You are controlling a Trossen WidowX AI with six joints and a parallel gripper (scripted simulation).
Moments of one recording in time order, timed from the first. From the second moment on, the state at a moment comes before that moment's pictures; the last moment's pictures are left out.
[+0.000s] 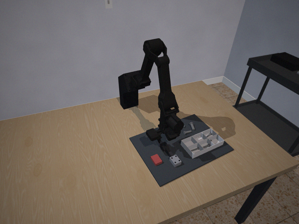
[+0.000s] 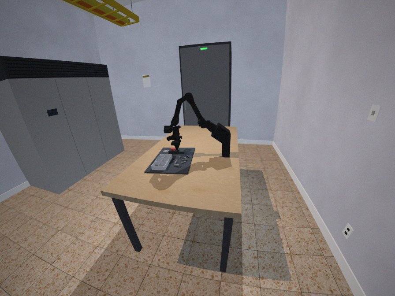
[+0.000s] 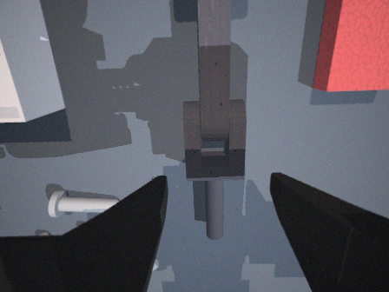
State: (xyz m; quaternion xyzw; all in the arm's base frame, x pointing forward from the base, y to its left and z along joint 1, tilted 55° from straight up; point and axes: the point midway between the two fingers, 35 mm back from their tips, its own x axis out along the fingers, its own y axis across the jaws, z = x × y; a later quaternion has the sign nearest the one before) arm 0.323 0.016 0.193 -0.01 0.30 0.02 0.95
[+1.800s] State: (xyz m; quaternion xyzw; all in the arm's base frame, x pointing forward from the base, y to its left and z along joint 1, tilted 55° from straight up) arm 0.301 0.198 0.172 -0.65 0.21 0.22 0.70
